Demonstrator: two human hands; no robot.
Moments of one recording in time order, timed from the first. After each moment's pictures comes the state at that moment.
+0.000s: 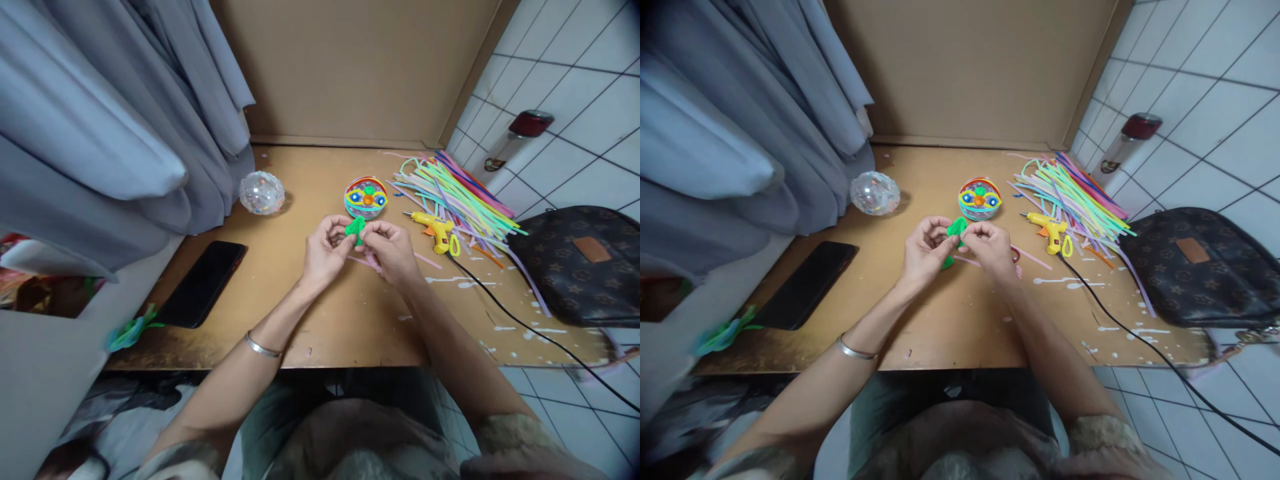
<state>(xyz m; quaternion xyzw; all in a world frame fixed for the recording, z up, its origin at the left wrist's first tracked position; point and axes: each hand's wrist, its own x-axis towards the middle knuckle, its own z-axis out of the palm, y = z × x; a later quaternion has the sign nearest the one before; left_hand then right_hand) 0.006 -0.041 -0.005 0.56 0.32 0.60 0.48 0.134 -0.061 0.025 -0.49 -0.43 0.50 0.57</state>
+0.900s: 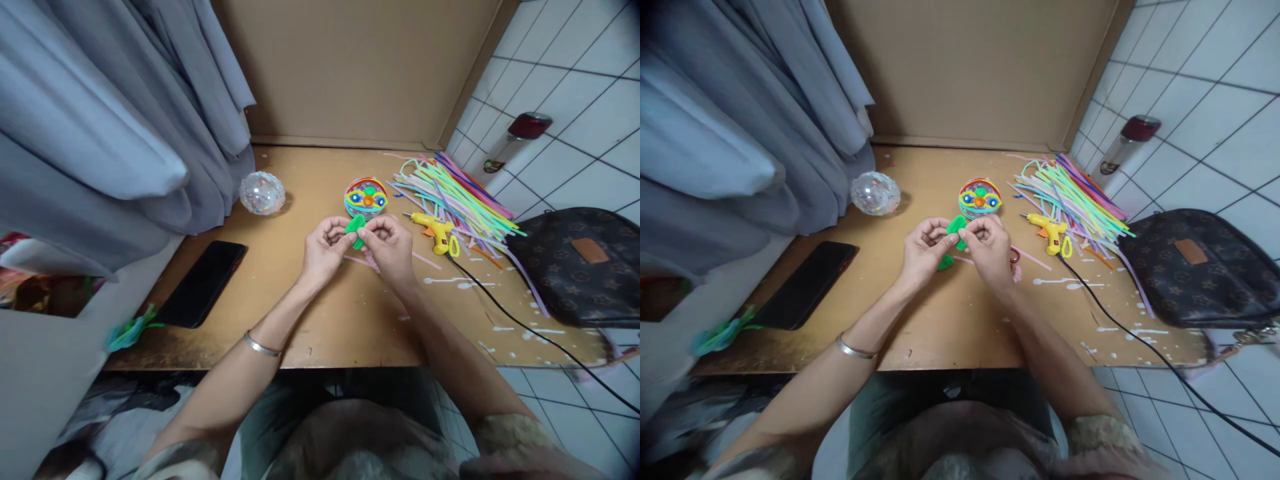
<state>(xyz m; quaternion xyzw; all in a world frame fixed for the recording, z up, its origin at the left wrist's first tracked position) 0.005 -0.037 -0.005 0.52 0.31 0.61 0.51 0.134 -0.057 0.014 -0.48 -0.49 0.37 0.62</state>
